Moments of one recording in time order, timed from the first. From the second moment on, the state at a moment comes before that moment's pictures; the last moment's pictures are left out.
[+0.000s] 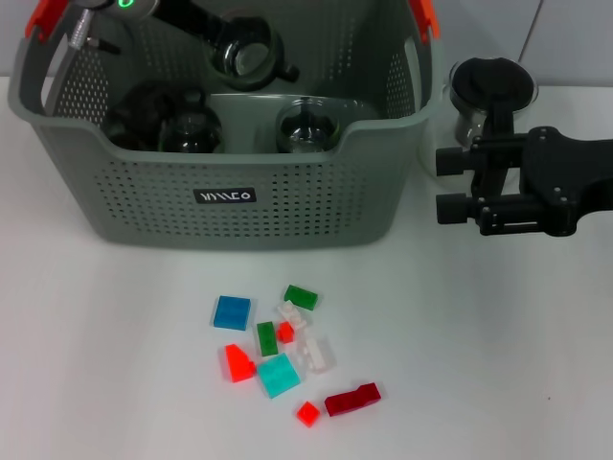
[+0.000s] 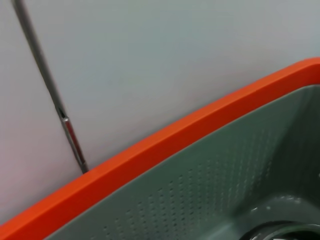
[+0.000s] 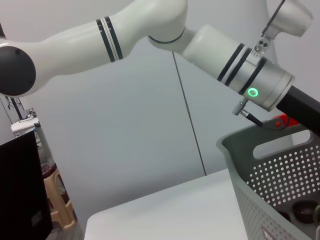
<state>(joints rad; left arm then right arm) -1.04 -2.00 0.93 0.72 2.70 0.95 -2.40 0.66 1.98 -0.75 -0.73 -1.89 -1.84 1.57</state>
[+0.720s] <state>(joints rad) -1.05 -2.05 0.93 0.67 2.79 0.83 -2.41 0.66 1.98 -0.76 -0.73 -1.89 -1.84 1.57</state>
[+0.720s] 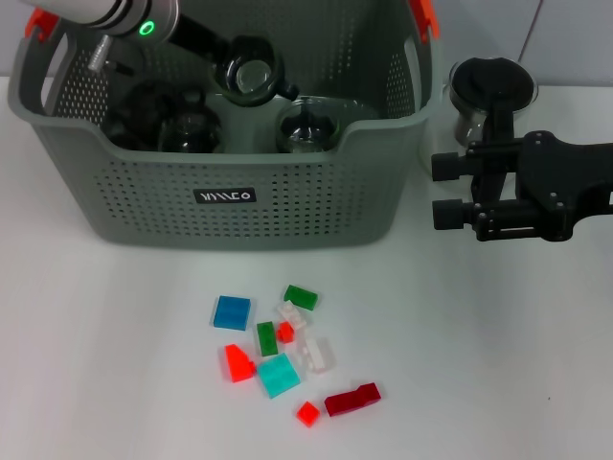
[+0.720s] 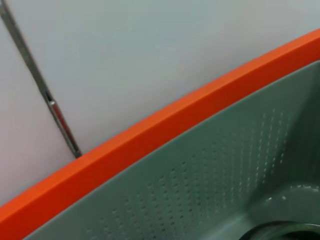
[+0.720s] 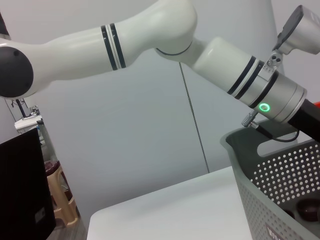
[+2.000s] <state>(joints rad) -0.93 -2.07 0.92 0.97 2.63 1.01 -2.38 0.66 1.97 -0.75 -0.74 -1.89 -1.84 1.56</state>
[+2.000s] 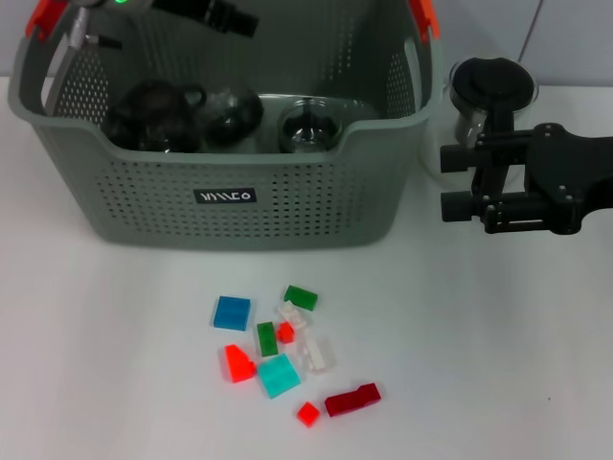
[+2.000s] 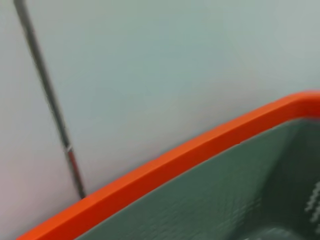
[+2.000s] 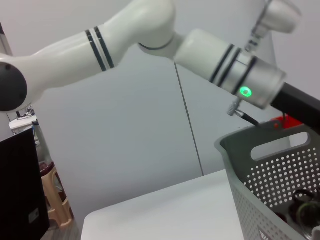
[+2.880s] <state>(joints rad) -0.69 -2.11 0.92 1.21 1.96 1.16 -2.11 0.67 1.94 -0.73 -0.74 -1.89 -1.85 1.54</state>
